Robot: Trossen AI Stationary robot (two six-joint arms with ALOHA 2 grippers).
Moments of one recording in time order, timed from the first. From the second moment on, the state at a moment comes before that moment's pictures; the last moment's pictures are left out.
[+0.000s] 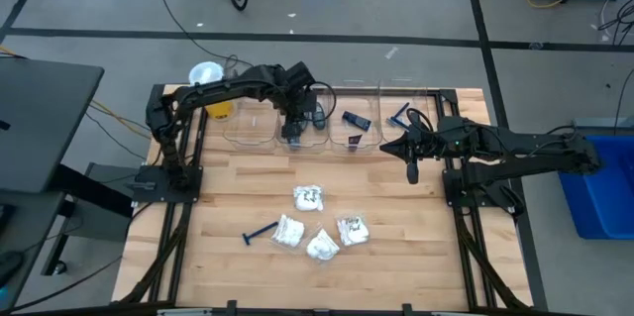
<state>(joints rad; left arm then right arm) 0.47 1.83 1.61 -0.91 0.11 0.49 -0.04 0.77 0.73 -0.33 0.08 0.10</state>
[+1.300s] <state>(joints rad) 0.08 1.65 1.61 -0.96 0.08 0.34 -0.04 0.77 0.73 -0.33 0.08 0.10</state>
